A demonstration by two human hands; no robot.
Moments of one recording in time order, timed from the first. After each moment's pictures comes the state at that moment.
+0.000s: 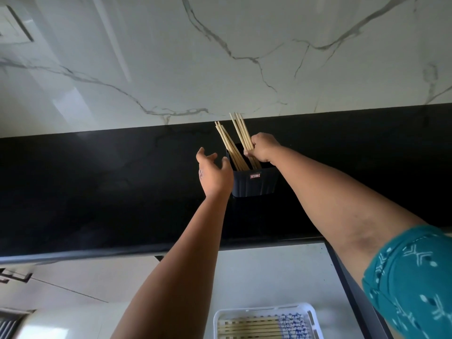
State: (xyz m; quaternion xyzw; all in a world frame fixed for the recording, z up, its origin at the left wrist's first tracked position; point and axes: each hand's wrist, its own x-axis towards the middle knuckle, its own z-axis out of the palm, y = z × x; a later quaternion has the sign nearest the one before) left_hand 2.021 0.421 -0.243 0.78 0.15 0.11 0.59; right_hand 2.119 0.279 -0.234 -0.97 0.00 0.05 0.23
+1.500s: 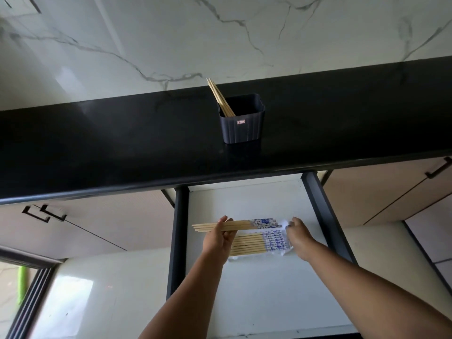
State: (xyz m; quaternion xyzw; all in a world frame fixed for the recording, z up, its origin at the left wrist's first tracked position) left_hand 1.762 0.448 -0.404 0.33 0.37 -0.15 0.86; right_hand 1.743 0.232 -0.416 -0.77 0.35 0.17 0.51
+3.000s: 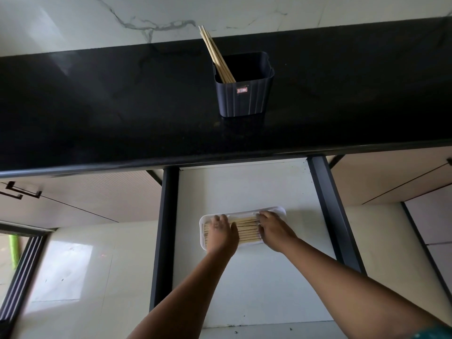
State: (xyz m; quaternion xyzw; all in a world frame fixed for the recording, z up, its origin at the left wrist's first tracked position) left_hand 1.758 0.426 -0.460 0.93 0.11 -0.20 0.28; right_hand 1.761 0.251 -0.477 -0.95 -0.05 0.23 0.19
